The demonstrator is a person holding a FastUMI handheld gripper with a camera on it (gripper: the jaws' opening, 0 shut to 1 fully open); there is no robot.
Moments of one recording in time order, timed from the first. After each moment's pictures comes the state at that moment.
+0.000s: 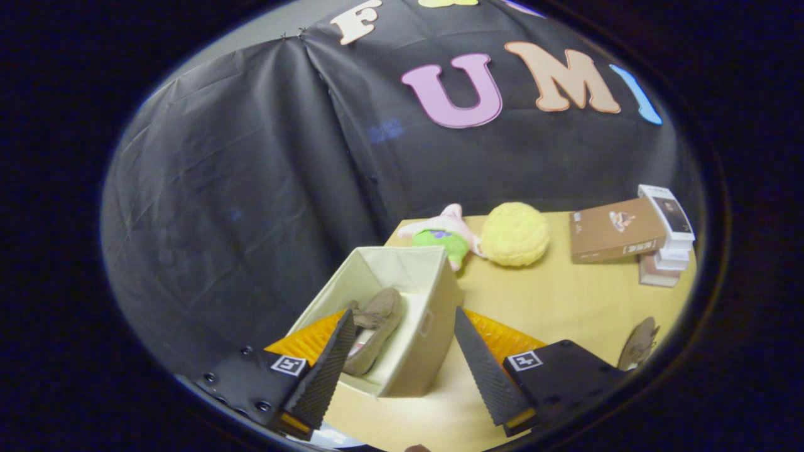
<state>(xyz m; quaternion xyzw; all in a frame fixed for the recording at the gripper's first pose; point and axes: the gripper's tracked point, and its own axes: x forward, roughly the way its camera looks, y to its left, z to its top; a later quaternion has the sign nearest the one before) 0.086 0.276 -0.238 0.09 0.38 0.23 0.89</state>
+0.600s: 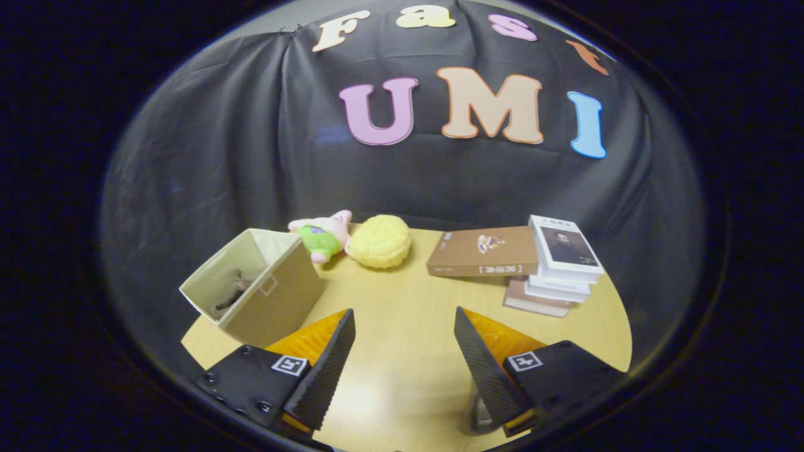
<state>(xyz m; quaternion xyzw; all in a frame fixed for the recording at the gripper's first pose) 0.074 0.044 -0.248 -0.02 0.36 0.10 0.93</state>
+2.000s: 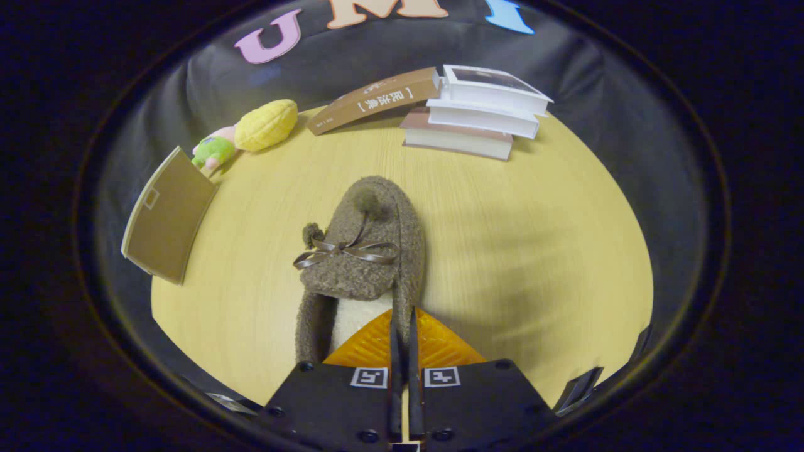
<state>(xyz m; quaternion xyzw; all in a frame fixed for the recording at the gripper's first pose) -0.019 -0.127 -0.421 0.03 0.59 -0.02 0.81</state>
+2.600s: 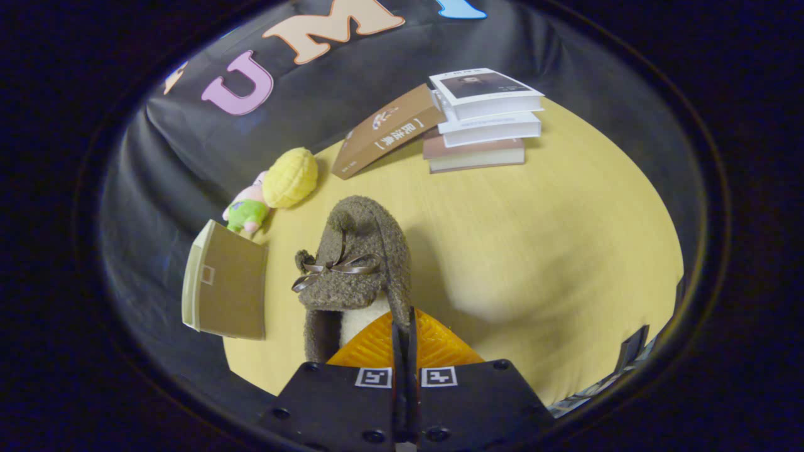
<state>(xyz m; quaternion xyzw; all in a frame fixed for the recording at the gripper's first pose) 0.019 -0.043 -0.346 0.18 0.56 0.00 0.81</state>
